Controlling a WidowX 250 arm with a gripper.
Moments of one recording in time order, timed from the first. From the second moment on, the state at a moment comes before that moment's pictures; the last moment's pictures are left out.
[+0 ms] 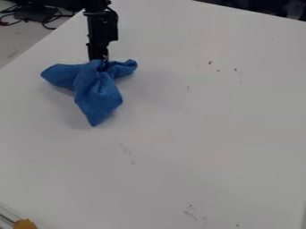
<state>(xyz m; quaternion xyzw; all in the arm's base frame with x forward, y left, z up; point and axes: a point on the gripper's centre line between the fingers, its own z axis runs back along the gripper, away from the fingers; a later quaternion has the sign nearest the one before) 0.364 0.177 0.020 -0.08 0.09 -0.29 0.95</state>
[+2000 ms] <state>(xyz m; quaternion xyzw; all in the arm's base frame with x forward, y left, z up) 0.396 0.105 0.108 -0.05 0.03 -0.25 0.97</state>
